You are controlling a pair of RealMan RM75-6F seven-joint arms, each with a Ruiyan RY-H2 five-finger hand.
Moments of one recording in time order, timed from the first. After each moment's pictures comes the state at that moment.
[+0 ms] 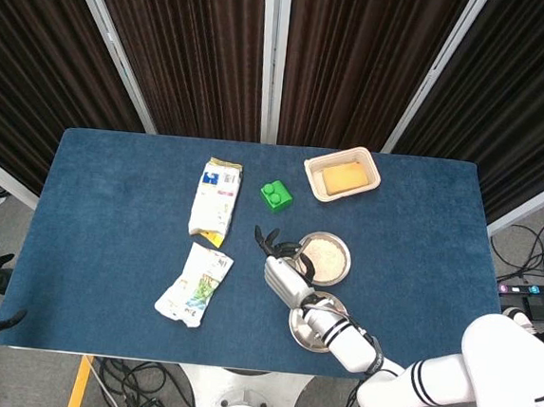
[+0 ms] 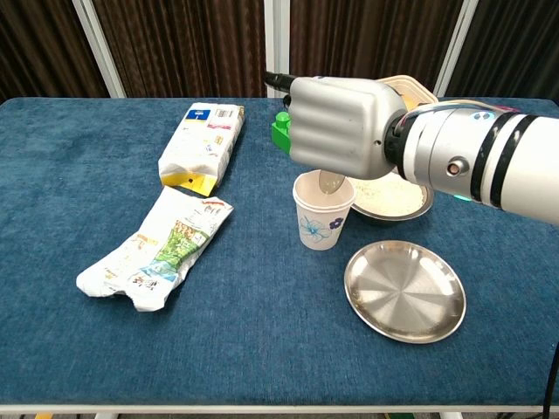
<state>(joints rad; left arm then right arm) 0.04 -1.26 -0.03 -1.47 1.45 1.55 -0.06 1.17 -1.55 -0.14 -1.74 -0.93 1.18 -1.89</state>
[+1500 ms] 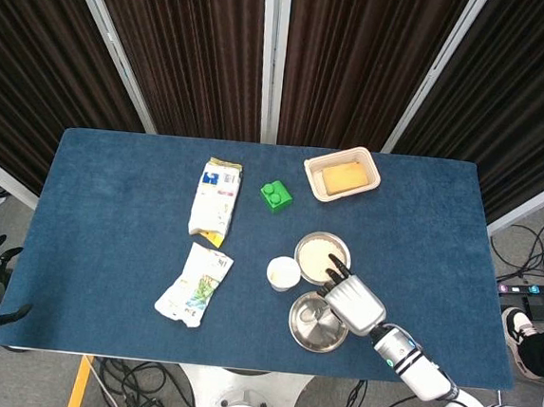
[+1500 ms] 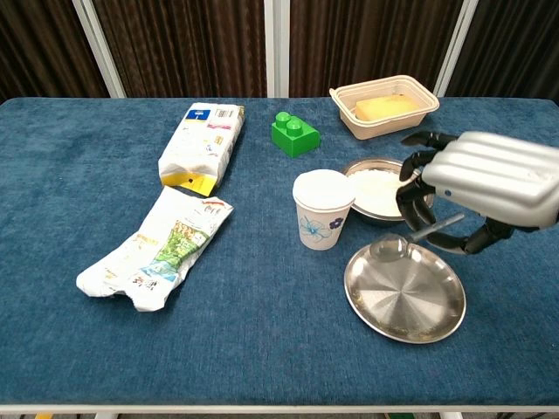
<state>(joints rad) 0.01 -1.22 -0.04 -1.52 1.46 1.53 -0.01 0.70 -1.44 -0.20 -1.50 -1.52 1.18 -0.39</state>
